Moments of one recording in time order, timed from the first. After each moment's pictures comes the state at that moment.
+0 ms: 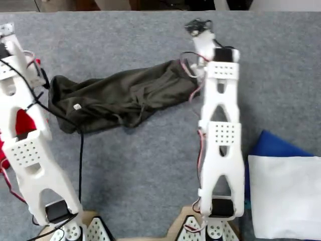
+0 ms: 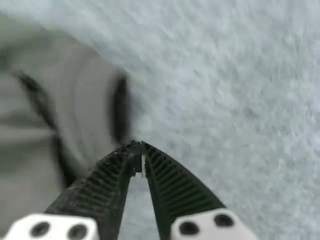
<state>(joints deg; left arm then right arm) -25.5 44.0 -56.8 94.8 -6.5 -2.5 73.0 -84.4 83.3 21.3</state>
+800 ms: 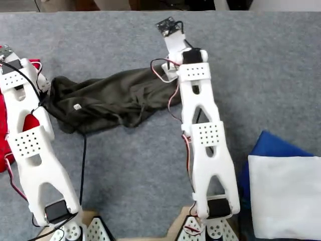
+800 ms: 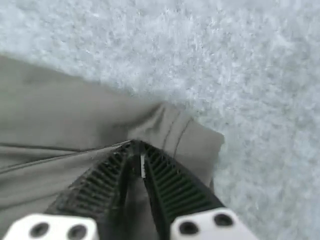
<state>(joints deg) -27.8 59.6 -57.6 79.7 11.9 -10.8 73.8 -79.5 75.4 10.8</state>
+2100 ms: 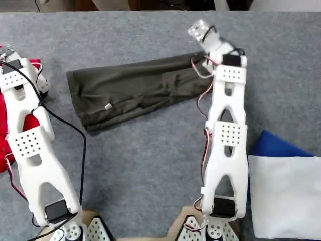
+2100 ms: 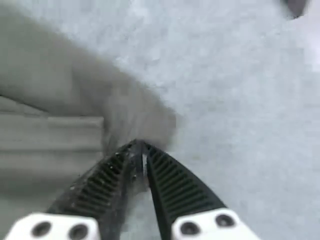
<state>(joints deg) -27.5 59.7 -59.8 83.6 6.9 3.1 74.0 -85.9 67.5 37.1</state>
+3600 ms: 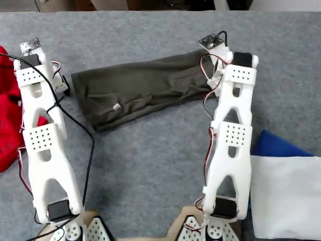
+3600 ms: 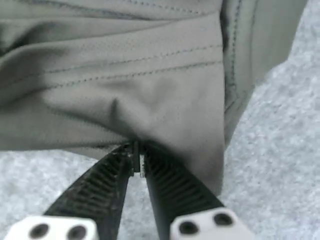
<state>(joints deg) -21.0 68.8 -75.1 93.5 0.0 6.9 76.4 -87.2 97.0 30.6</state>
